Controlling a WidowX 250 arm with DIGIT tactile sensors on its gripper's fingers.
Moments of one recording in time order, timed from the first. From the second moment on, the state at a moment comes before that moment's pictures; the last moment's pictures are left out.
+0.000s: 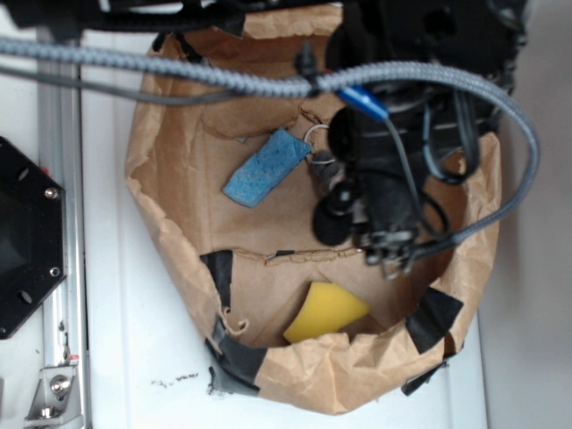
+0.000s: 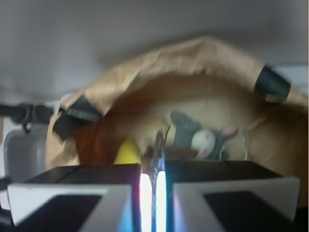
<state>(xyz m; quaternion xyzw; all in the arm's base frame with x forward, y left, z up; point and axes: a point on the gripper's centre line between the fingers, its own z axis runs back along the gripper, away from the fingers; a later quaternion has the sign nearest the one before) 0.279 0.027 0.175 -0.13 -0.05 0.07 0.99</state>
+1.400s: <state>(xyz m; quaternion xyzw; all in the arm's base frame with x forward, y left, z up) 0.266 0.030 0.180 -0.11 -0.09 0.07 0.99</state>
